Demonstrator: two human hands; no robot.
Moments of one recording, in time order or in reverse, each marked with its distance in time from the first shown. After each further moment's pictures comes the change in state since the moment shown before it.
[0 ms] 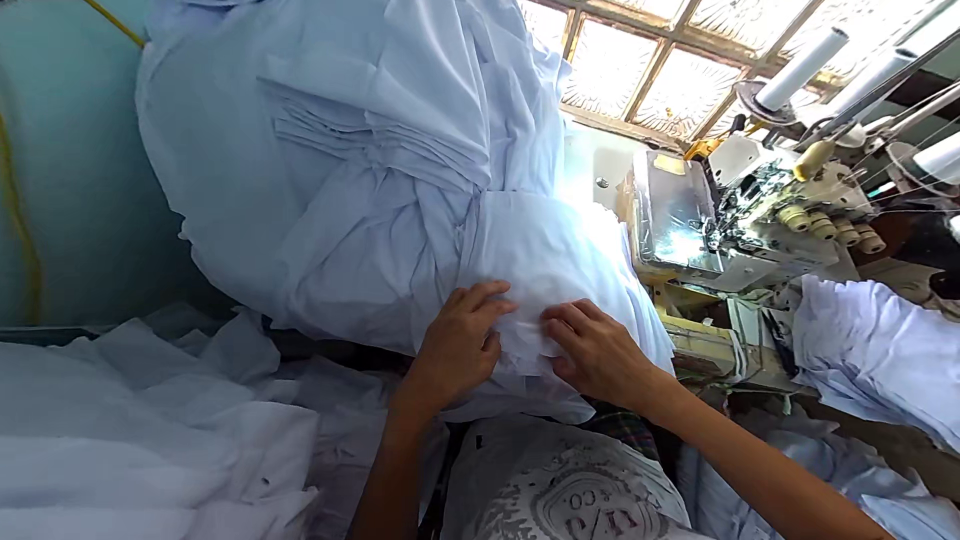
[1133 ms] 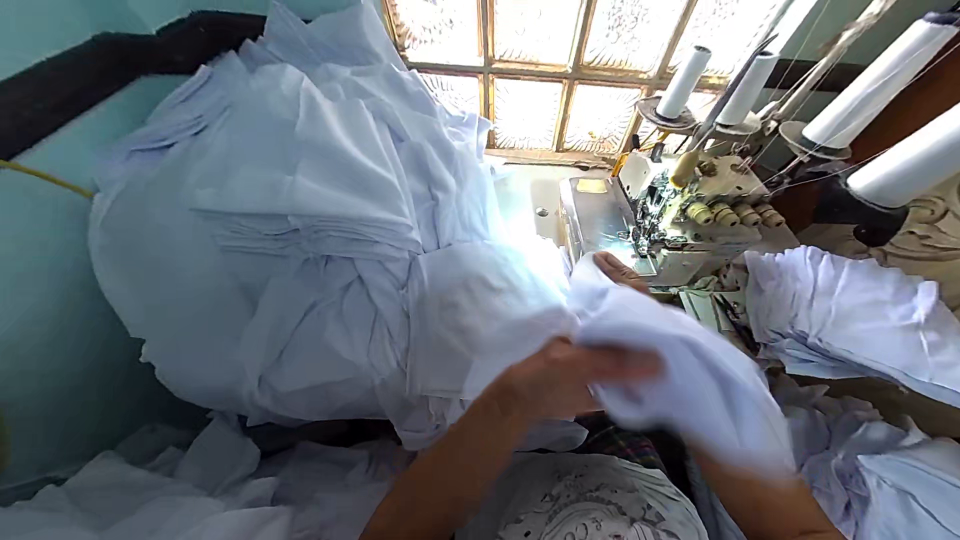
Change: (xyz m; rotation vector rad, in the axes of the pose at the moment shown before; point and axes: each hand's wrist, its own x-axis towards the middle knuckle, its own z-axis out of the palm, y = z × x) left_hand 0.074 0.137 0.020 -1.708 -0.635 0.099; right_hand -0.016 0.065 -0.056 1.080 0.525 0.718
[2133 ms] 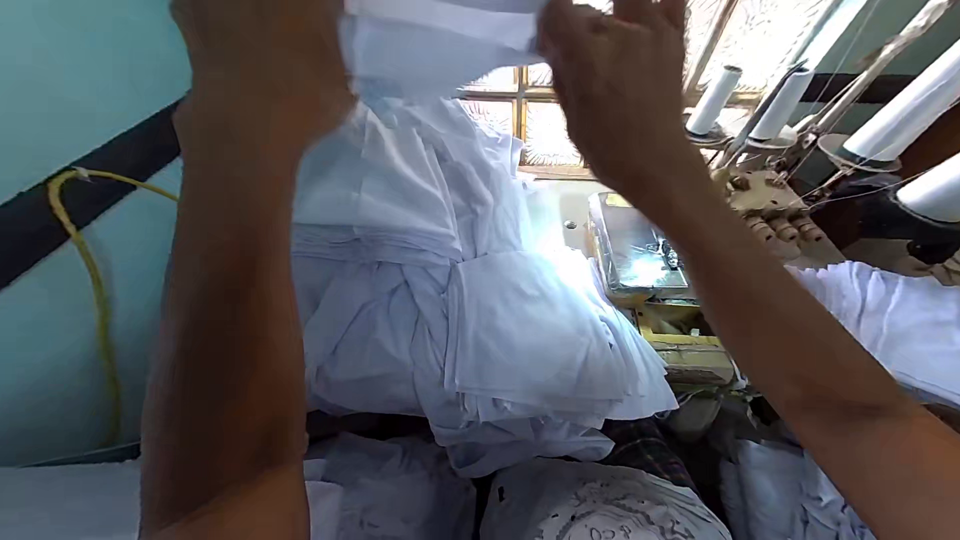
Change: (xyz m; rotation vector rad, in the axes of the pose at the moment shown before) left_hand 0.009 0.321 -0.157 2.635 0.582 0.136; right_hand 0.119 -0.170 0.084 -1.290 0.200 -0.947
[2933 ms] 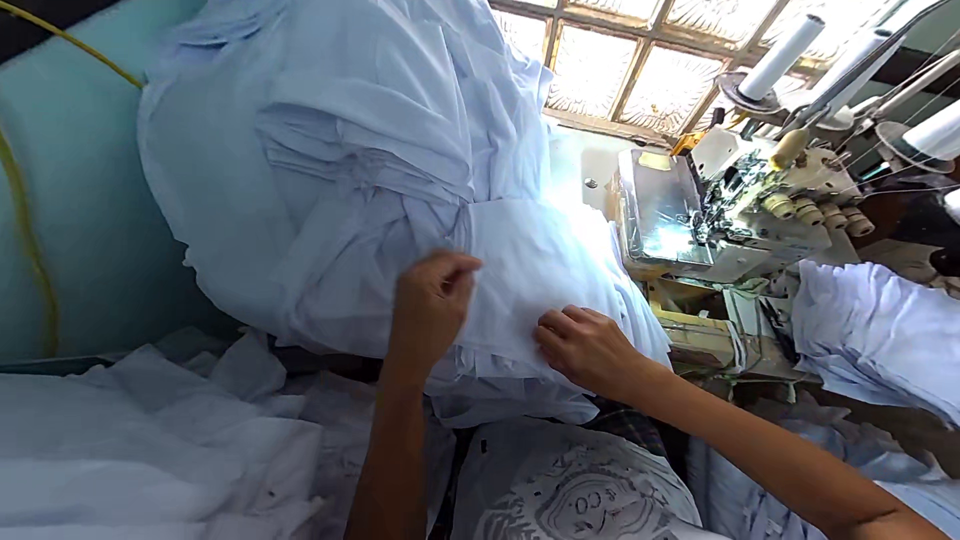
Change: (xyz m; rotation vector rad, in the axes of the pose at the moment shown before) left_hand -0.221 0.218 0.012 -0.869 -0.148 -0.615; right_hand -0.238 -0.071 0.043 0.408 -0.472 -0.276
